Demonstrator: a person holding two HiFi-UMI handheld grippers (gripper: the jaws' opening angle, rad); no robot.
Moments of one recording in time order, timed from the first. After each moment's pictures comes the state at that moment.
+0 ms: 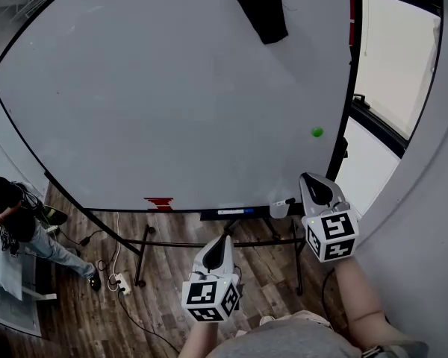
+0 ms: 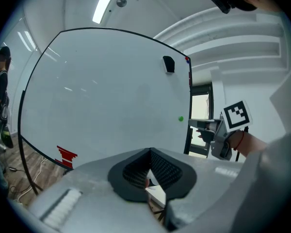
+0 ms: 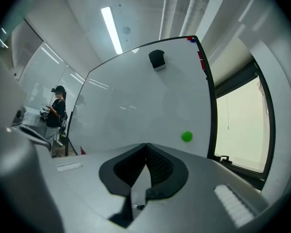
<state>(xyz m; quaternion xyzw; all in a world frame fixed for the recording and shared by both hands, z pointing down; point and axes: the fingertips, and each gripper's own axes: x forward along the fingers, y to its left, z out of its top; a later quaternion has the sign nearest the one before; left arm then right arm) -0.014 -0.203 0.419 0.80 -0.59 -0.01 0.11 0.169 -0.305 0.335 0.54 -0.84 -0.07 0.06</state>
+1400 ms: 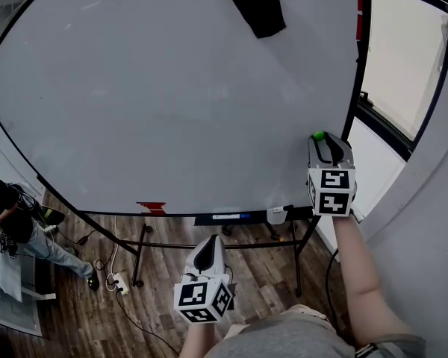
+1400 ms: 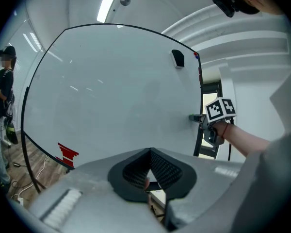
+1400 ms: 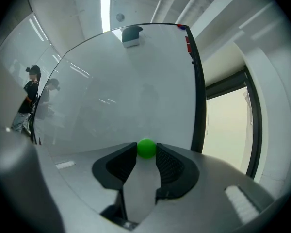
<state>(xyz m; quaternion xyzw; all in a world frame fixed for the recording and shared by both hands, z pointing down) -0.024 -0.242 0.436 0.77 -0.62 -0.01 0.13 0.232 -0.429 0.314 0.65 -0.75 -0.10 0.08</state>
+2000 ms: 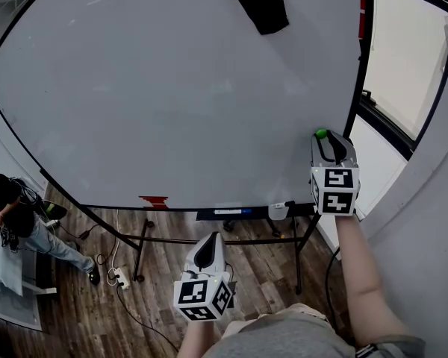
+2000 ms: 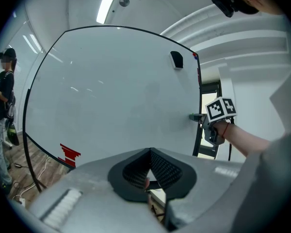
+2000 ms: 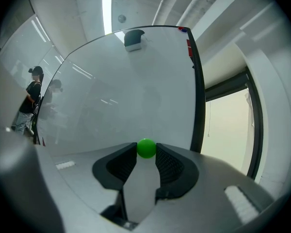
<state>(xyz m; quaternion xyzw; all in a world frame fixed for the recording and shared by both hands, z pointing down) -0.024 -0.232 0.432 0.77 -0.62 -0.01 0.12 0.230 -0.419 0.310 0.64 -0.76 -0.10 0.08</state>
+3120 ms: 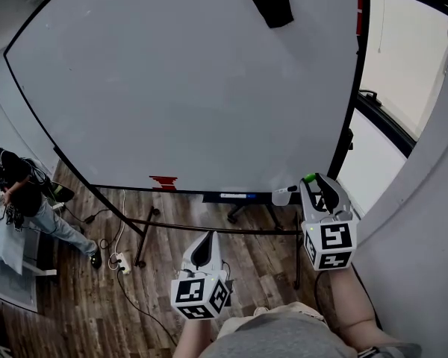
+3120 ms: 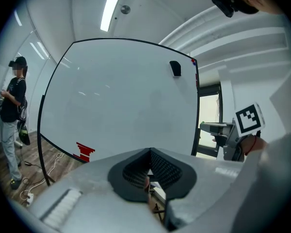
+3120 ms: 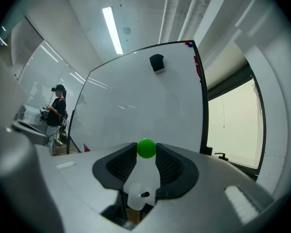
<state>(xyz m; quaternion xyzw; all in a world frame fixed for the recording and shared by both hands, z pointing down) -0.032 -0.160 0.430 0.75 -0.65 -0.02 0.12 0.180 -0.267 0.352 0.55 -0.83 -0.07 0.06</state>
